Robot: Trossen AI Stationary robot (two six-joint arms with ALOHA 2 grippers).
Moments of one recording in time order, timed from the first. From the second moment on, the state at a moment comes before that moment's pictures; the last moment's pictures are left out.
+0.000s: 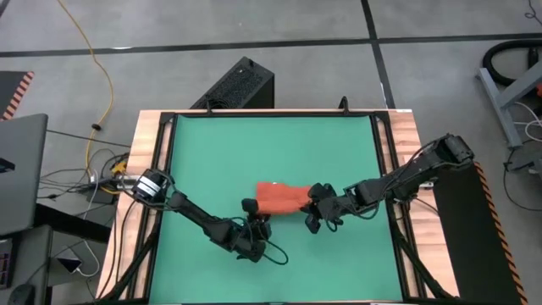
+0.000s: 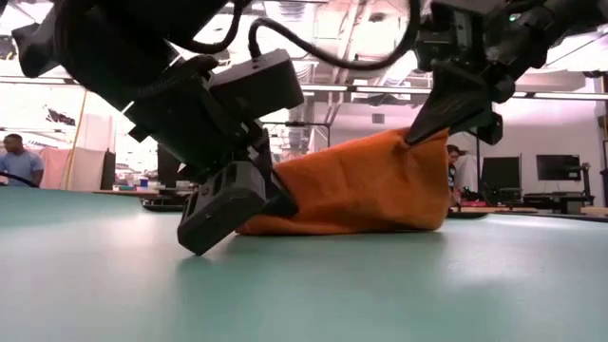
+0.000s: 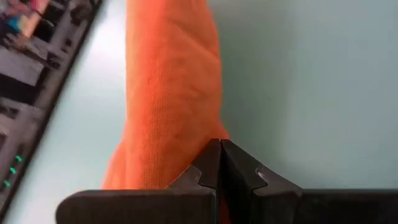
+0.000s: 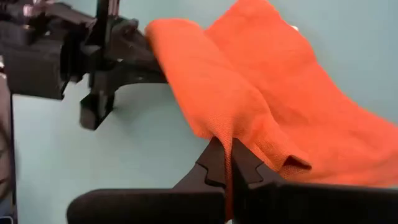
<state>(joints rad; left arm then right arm) -0.46 2.05 1.11 -0.11 -0.91 -0.16 0.36 1.38 0.74 -0.12 0.35 0.89</state>
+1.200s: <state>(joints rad) -0.39 2.05 1.11 -0.15 -1.16 0.02 0.78 1.61 0.74 0.15 0.40 1.04</state>
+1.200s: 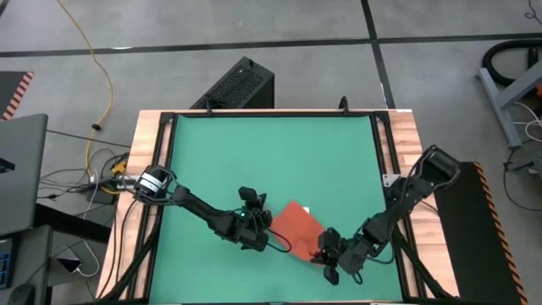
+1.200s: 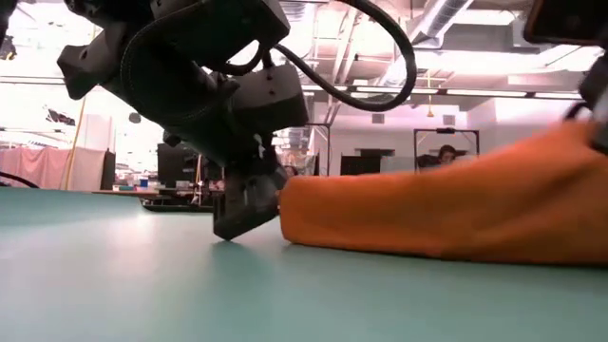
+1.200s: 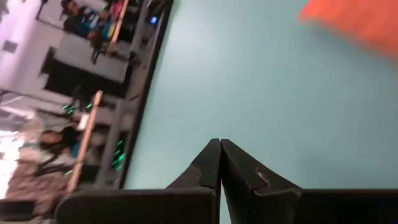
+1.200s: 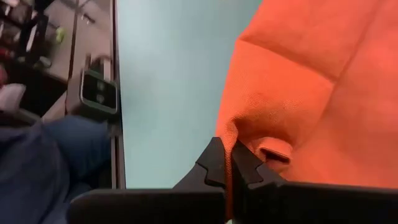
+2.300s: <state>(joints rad) -0.24 2.03 1.11 0.34 0.06 0.55 0.88 1.74 0.74 0.15 0.34 1.12</state>
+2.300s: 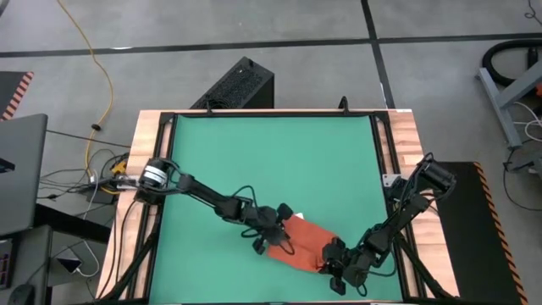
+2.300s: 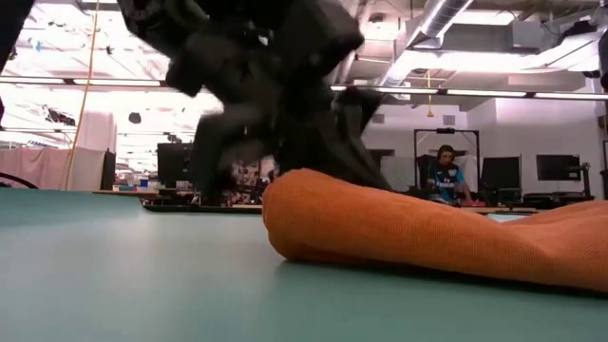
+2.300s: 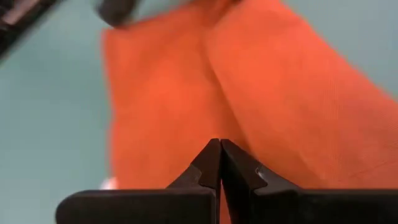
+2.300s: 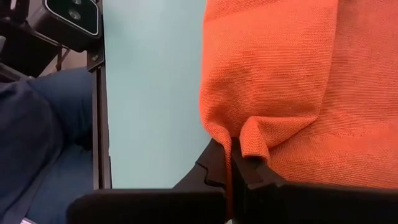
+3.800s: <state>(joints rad) -0.26 1.90 1.11 0.40 0.02 0.36 0.92 1.58 0.74 -0.04 0.32 1.30</state>
